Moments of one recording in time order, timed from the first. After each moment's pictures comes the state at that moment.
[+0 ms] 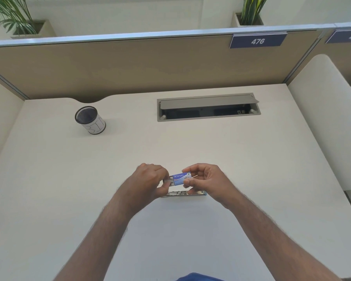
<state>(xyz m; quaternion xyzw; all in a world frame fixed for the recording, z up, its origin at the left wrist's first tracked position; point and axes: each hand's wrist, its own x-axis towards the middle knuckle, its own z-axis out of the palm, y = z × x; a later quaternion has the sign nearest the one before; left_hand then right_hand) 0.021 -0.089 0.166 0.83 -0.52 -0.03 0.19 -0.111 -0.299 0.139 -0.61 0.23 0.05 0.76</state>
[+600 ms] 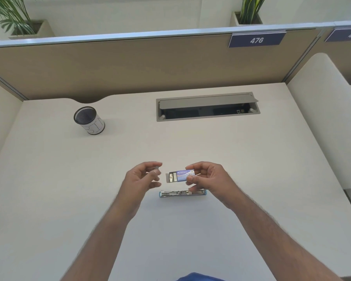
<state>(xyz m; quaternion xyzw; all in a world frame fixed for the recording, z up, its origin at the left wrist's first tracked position) 0.012 -0.082 0.156 0.69 -0.03 -0.34 0.64 -0.116 -0.304 0.142 -0.58 0.25 0.03 0.77</state>
